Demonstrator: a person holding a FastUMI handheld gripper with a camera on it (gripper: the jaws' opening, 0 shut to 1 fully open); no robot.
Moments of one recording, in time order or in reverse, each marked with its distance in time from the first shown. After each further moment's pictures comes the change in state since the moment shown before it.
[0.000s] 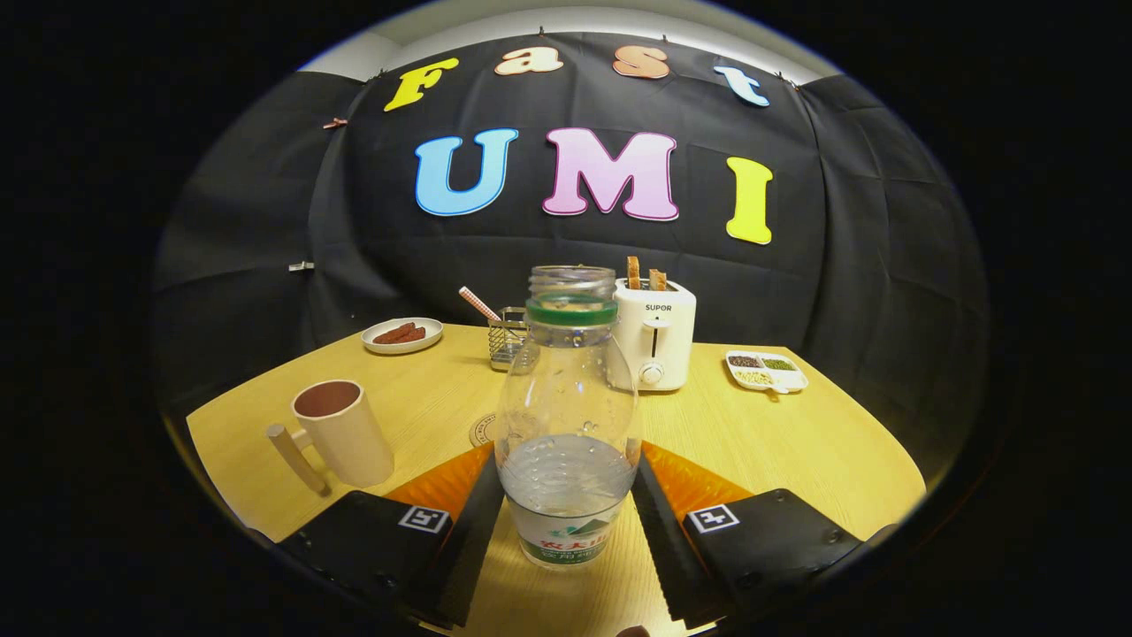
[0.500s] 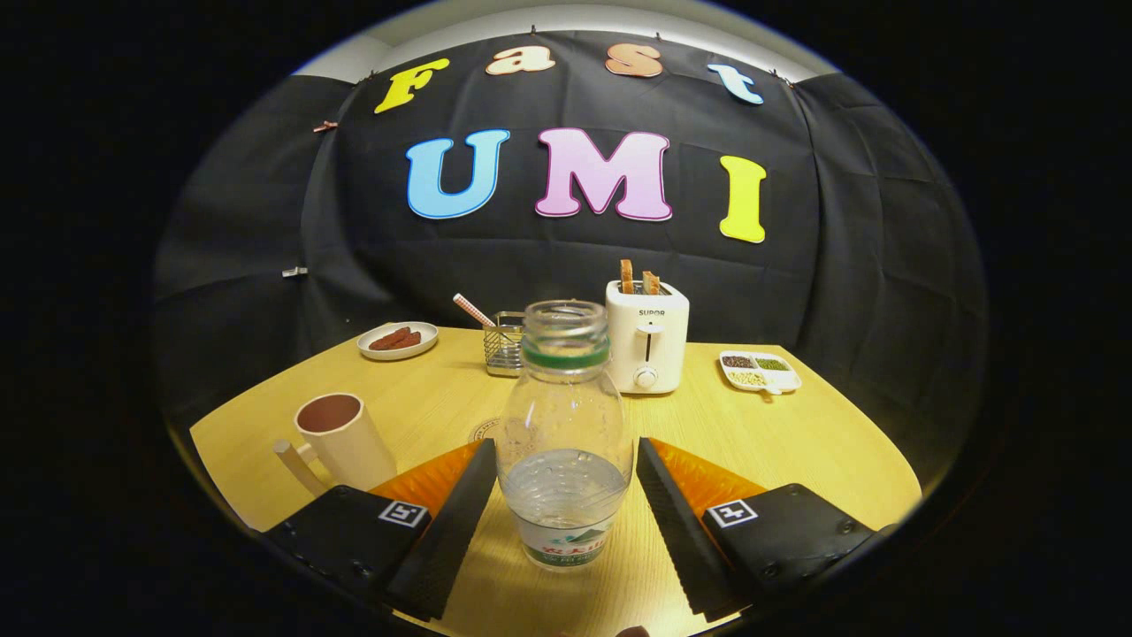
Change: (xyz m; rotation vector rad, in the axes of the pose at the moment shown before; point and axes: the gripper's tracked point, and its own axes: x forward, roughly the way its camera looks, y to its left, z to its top) arm -0.002 -0.001 0.013 0.005 0.015 -0.019
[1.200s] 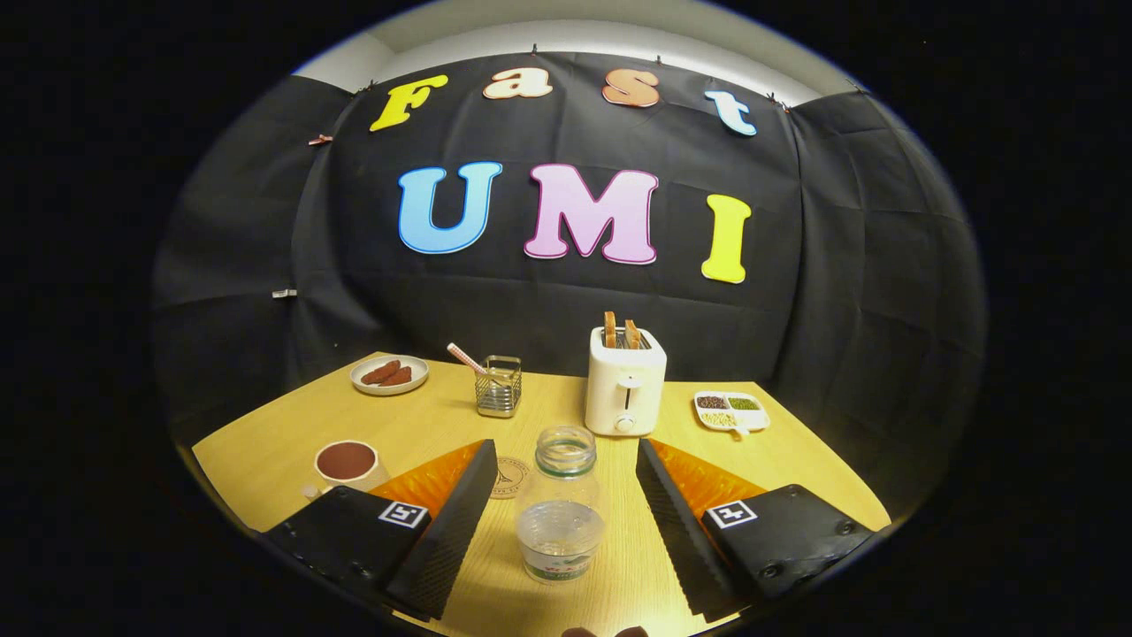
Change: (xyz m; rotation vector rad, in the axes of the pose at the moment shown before) arm -0.023 -0.006 0.058 0.000 -0.056 -0.068
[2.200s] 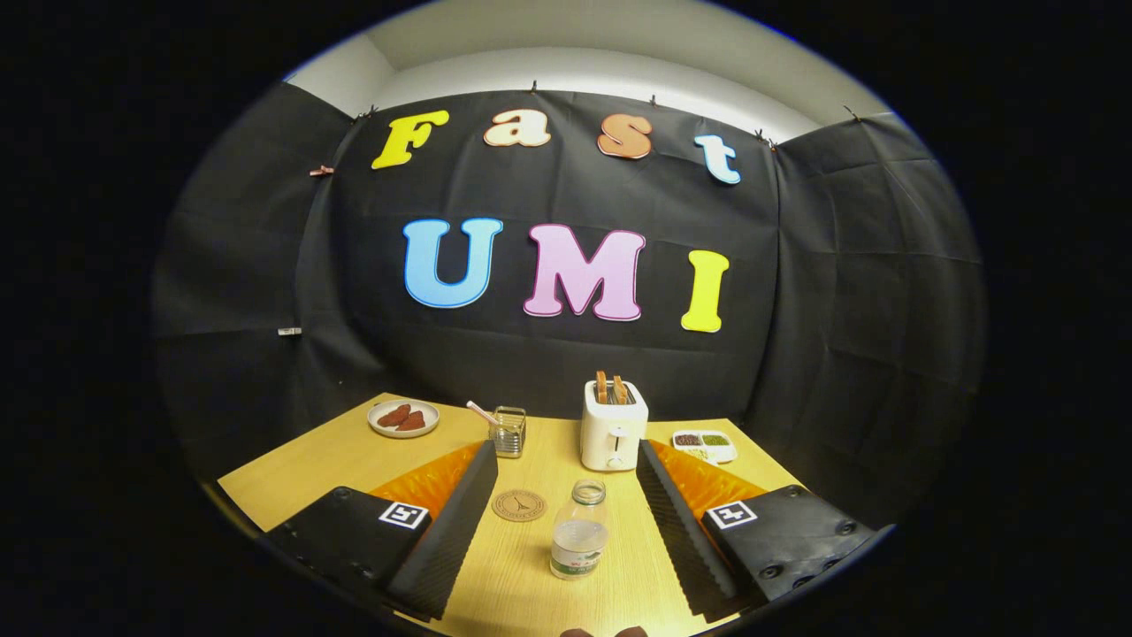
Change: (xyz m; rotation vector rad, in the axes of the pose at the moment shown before) arm -0.096 0.029 0.096 -0.009 -0.110 -0.062
